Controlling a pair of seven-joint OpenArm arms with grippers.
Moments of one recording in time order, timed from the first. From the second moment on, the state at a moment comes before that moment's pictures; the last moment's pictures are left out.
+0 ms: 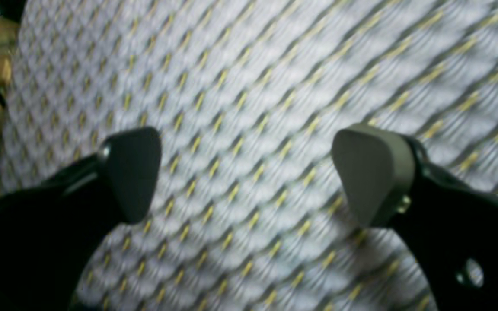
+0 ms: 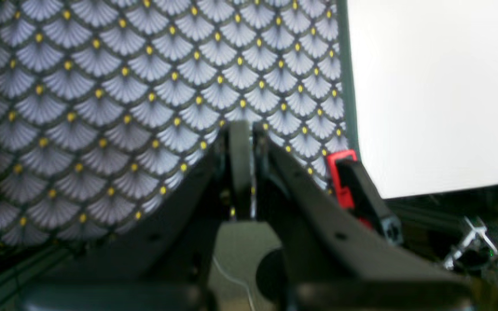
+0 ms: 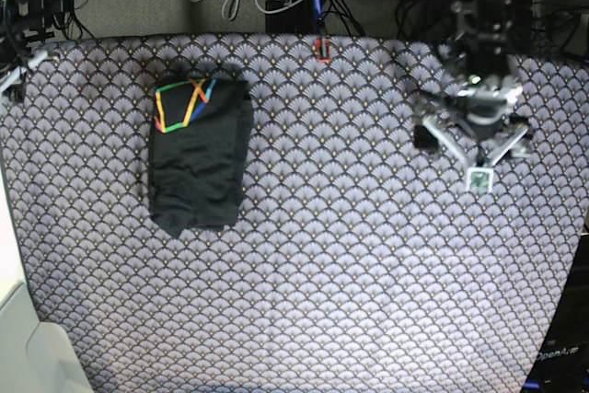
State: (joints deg) left arm 11.9 -11.9 -5.7 106.0 2.7 -1.7 49.2; right arm -22.9 9.7 51.6 107.4 12.9 40.0 -44.4
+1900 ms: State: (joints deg) left arm 35.0 -8.7 -9.5 64.0 -4.4 -12.2 27.5; right arm -18.5 11.2 52.4 32.2 -16.1 39.5 -11.0
